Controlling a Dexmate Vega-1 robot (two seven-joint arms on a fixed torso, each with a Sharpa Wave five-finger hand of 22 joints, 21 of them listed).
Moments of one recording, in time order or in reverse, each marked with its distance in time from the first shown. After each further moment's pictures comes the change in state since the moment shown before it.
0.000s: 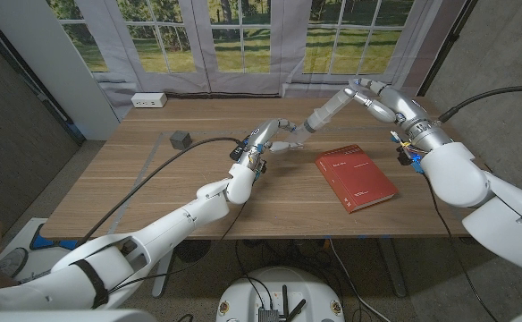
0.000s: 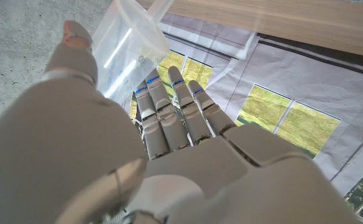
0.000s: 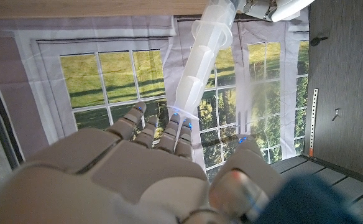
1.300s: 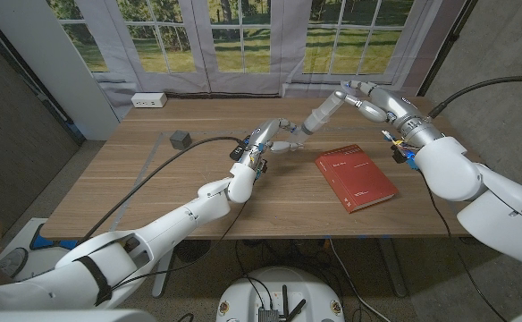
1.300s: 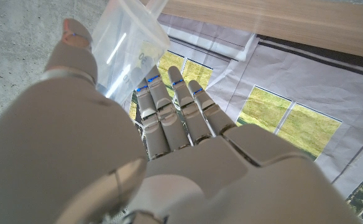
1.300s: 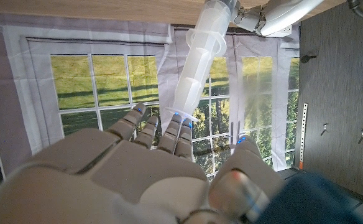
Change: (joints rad) left arm -0.017 -0.012 0.012 0.028 0.000 -0.007 0.006; left_hand 0.000 0.000 -0.002 -0.002 0.004 0.014 0.014 0.003 0.000 0.002 -0.002 -0.003 0.000 0.000 0.000 0.000 0.000 -0.005 0.005 0.000 -0.001; right arm 0.061 -0.061 -0.065 -0.009 -0.015 -0.041 0.047; right_hand -0.013 0.013 0.005 -0.005 0.000 0.064 0.018 0.014 -0.001 0.066 0.002 0.010 0.002 0.004 0.004 0.005 -0.009 -0.012 0.012 0.004 0.000
